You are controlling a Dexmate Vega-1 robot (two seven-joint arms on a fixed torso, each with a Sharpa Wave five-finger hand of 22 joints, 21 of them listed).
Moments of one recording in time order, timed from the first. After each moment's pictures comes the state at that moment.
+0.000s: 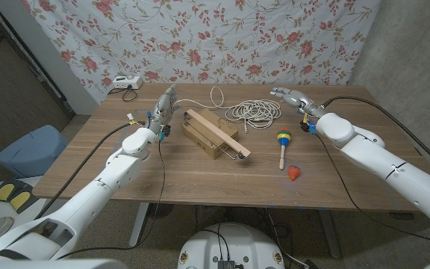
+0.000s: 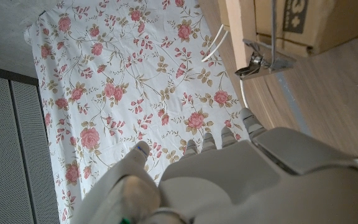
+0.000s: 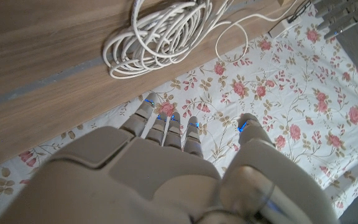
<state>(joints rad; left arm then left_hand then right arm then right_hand) 0.83 0.56 0.39 -1.41 -0.56 -0.21 0.05 0.07 0.09 0.39 0.14 0.29 -0.17 -0.07 0.19 0.17 -0.17 0.06 0.22 0.19 -0.17 0.12 0.21 0.18 -0.18 0.19 0.50 0.19 -0.79 -0.85 -0.49 -1.74 0.20 -0.03 -0.07 0.25 0.05 0.33 -0.11 0.23 0.14 -0.01 0.20 0.18 0.11 0.06 0.22 0.20 0.05 0.05 0.22 0.18 0.17 0.09 0.33 0.17</state>
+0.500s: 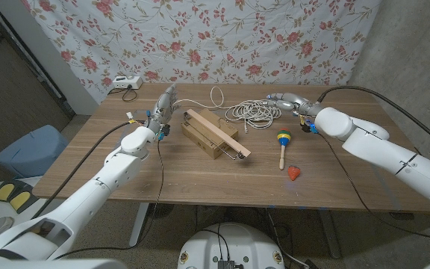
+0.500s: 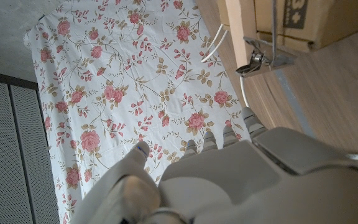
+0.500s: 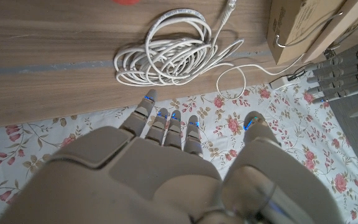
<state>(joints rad) 0.83 0.58 0.39 -1.43 -0.56 -0.19 0.05 0.07 0.09 0.38 0.14 0.29 -0.17 -0.07 0.19 0.17 -0.17 0.07 0.23 0.19 -0.17 0.13 0.21 0.18 -0.17 0.20 0.50 0.19 -0.76 -0.96 -0.56 -1.93 0.00 -0.31 0.06 0.26 0.02 0.32 -0.13 0.22 0.16 0.00 0.20 0.19 0.14 0.07 0.22 0.20 0.08 0.05 0.23 0.18 0.20 0.09 0.33 0.17</state>
